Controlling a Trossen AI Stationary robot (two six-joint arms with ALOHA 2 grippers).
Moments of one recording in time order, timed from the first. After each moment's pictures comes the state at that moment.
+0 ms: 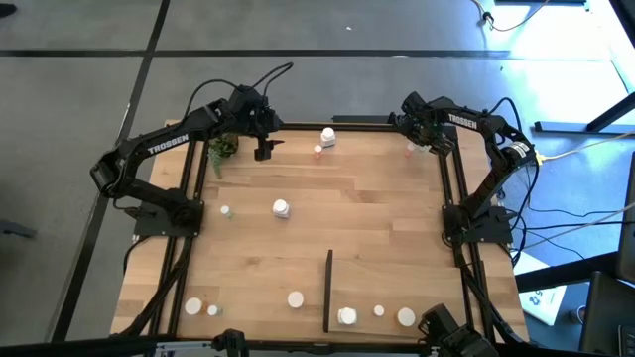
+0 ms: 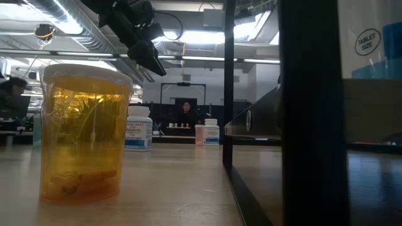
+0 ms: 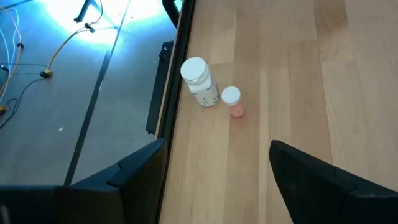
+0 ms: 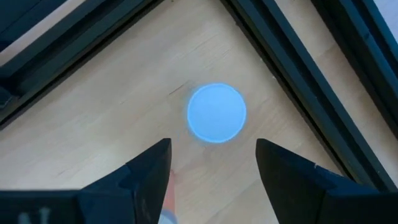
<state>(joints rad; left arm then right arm) 0.70 1.34 1.10 -0.49 0.17 0.61 -1.05 1.70 1.07 -0.91 0.24 1.20</state>
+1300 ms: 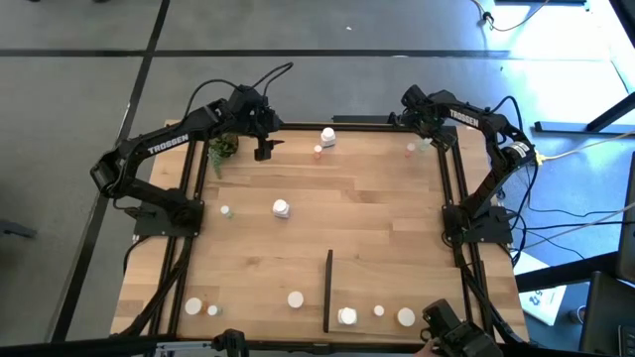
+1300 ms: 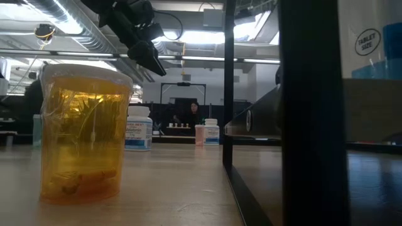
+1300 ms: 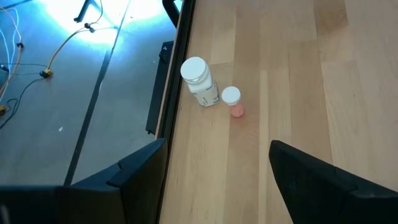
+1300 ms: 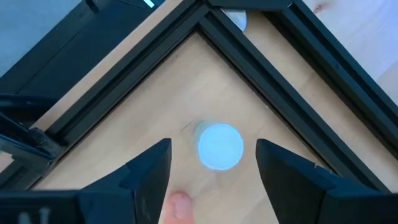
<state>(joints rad) 0.70 1.34 1.10 -0.49 0.17 0.61 -1.05 1.70 1.16 -0.97 0.34 1.31</state>
